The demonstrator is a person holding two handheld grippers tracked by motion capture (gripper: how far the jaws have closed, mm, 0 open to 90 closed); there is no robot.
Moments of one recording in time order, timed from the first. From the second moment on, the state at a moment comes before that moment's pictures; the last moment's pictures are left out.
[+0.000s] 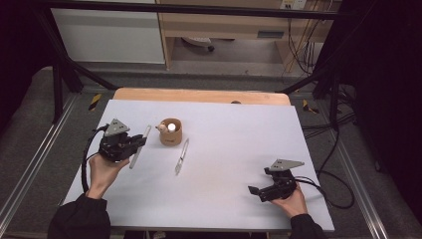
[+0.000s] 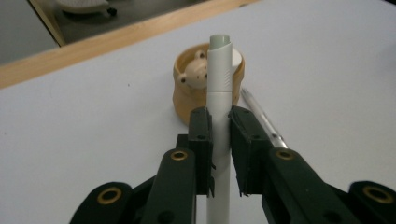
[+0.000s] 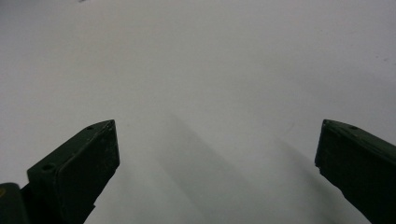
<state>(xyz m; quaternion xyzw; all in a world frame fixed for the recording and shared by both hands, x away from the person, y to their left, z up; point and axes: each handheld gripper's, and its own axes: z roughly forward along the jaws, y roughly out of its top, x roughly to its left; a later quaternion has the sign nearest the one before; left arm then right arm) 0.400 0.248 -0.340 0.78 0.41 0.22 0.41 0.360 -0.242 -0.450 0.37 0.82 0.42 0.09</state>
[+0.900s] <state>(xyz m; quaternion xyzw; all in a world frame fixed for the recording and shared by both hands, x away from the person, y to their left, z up) 0.451 0.210 -0.298 0.74 0.39 0.26 0.48 0.360 -0.243 -0.450 0.37 0.82 0.42 0.09</state>
